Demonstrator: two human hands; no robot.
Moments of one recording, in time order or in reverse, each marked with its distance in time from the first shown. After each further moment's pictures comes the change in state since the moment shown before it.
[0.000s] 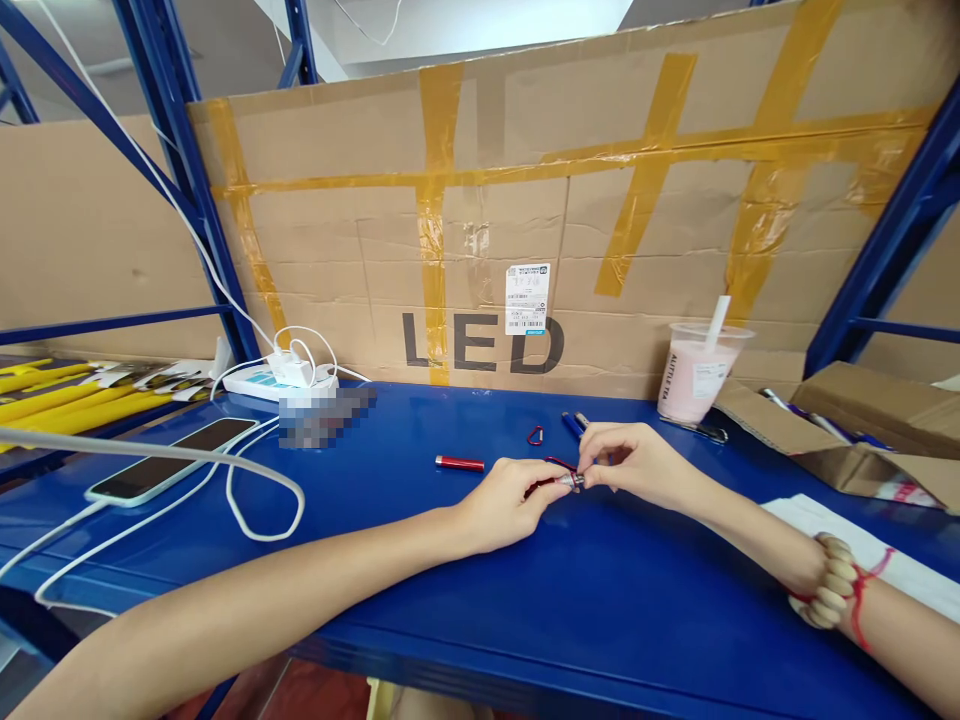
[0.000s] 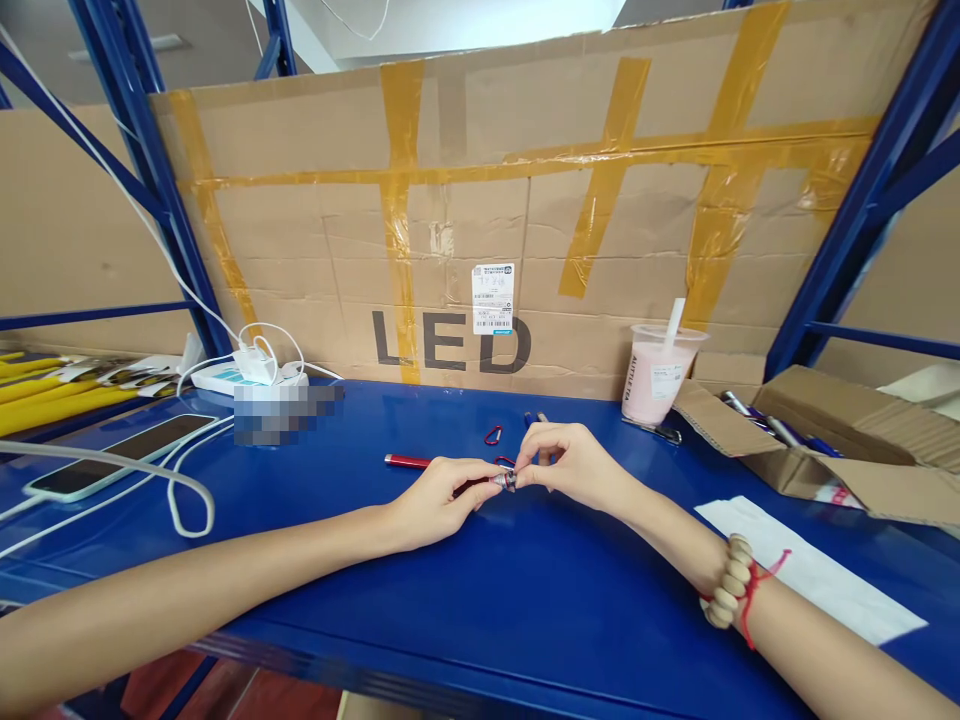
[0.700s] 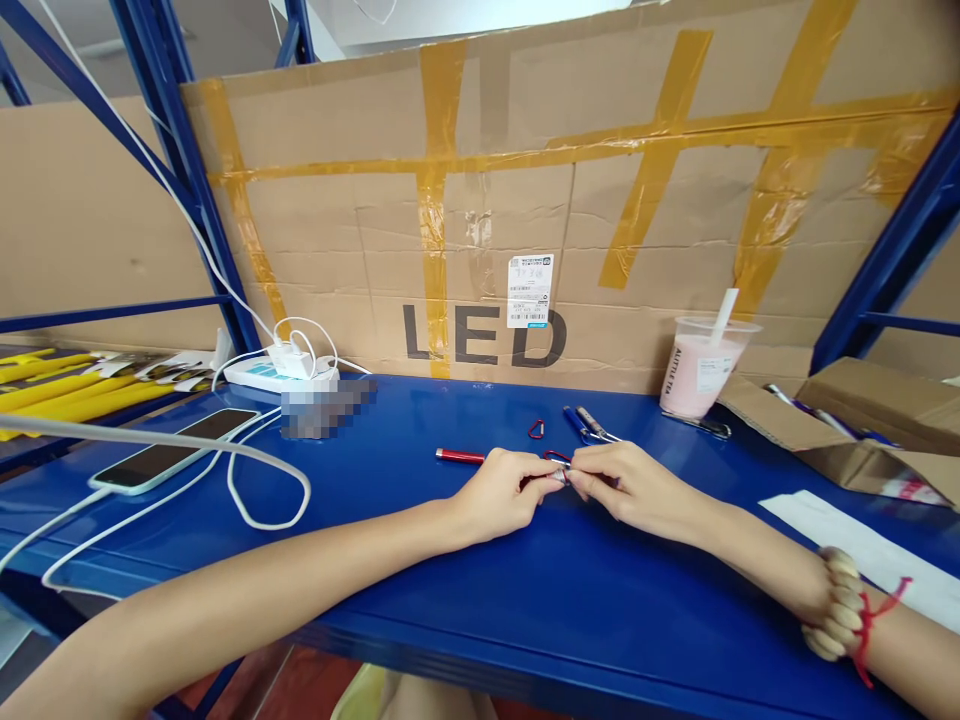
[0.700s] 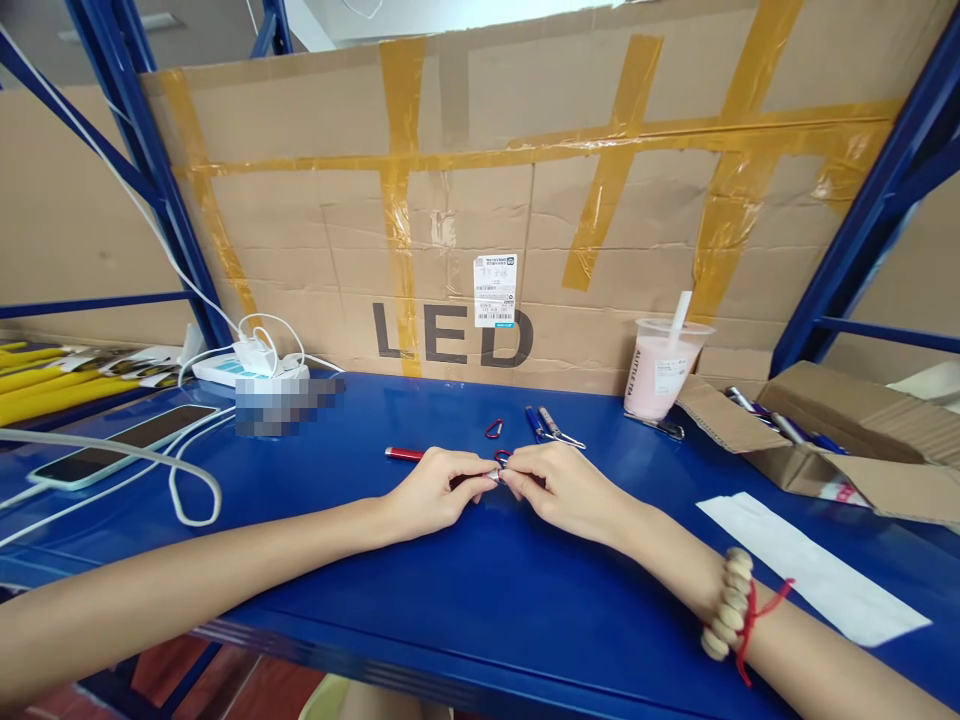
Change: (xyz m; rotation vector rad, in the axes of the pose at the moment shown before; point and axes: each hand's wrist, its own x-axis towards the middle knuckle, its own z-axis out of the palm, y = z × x) left_hand -0.003 -0.003 -0.001 0.049 0.009 -0.007; right_hand -0.009 -0.016 0.014 -0.471 -0.160 -0.165
